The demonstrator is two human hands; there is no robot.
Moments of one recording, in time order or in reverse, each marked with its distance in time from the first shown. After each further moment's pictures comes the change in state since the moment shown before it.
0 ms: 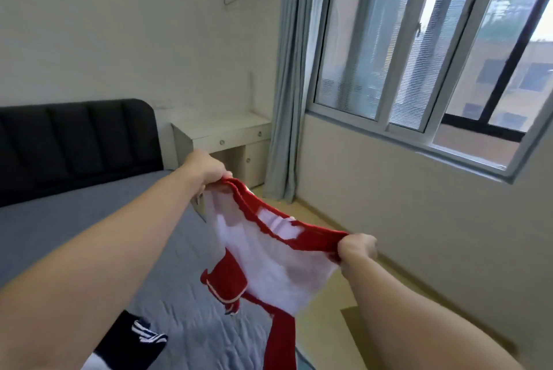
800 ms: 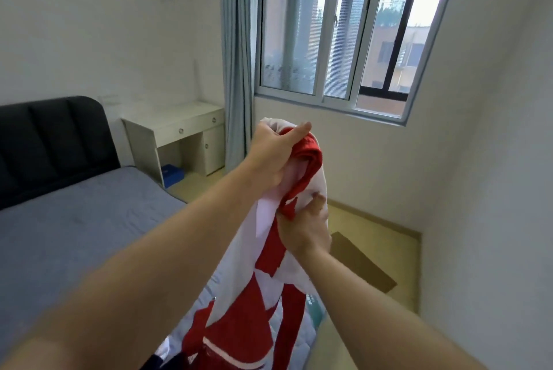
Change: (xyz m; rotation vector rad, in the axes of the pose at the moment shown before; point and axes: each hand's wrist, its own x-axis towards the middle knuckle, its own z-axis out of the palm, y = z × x) left_hand -0.287 -0.067 -0.127 -0.561 -0.611 0.474; right_hand -0.407 0.163 -0.052 -0.471 0.058 -0.506
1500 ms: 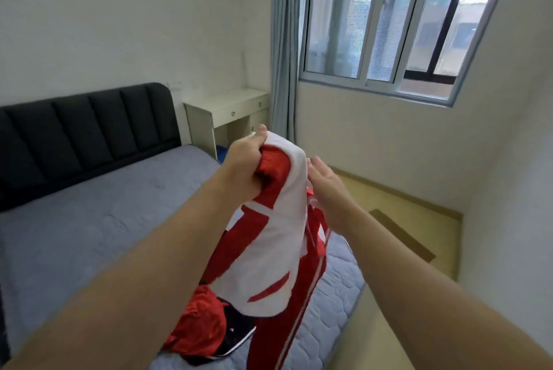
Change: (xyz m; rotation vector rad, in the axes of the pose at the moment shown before) left_hand -0.241 0.093 -0.226 -0.189 0.183 -0.289; right_hand -0.221 -0.086 0.040 0.721 -0.510 -0.137
